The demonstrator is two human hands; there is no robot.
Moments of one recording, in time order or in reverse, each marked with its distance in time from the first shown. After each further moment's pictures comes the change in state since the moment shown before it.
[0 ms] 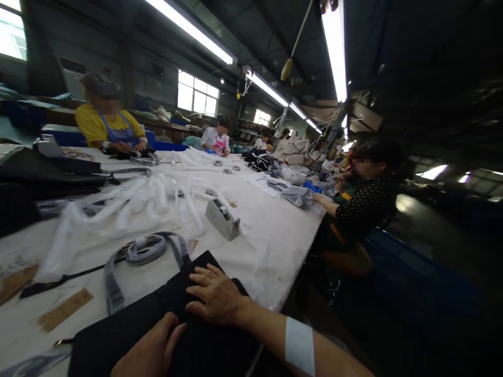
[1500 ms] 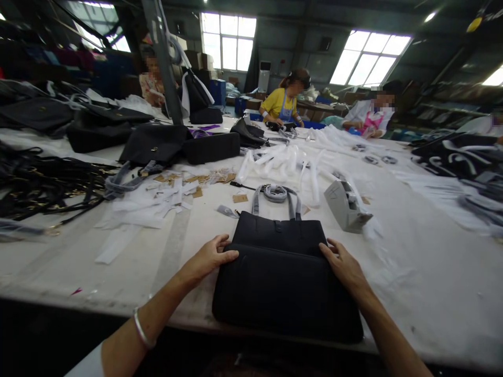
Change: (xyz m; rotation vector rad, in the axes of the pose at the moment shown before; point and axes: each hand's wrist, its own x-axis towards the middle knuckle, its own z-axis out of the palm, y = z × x) left_hand -0.113 -0.065 0.025 -1.160 0.477 -0.414; right_hand -0.025 0.063 -0.002 0.514 -0.117 0.720
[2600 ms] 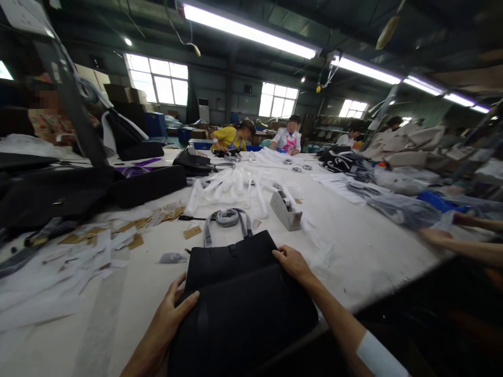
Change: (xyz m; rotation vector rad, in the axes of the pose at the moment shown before) left_hand 0.003 -0.006 0.021 -0.166 0.053 -0.003; right_hand 0.001 -0.006 0.005 0.015 0.080 -0.094
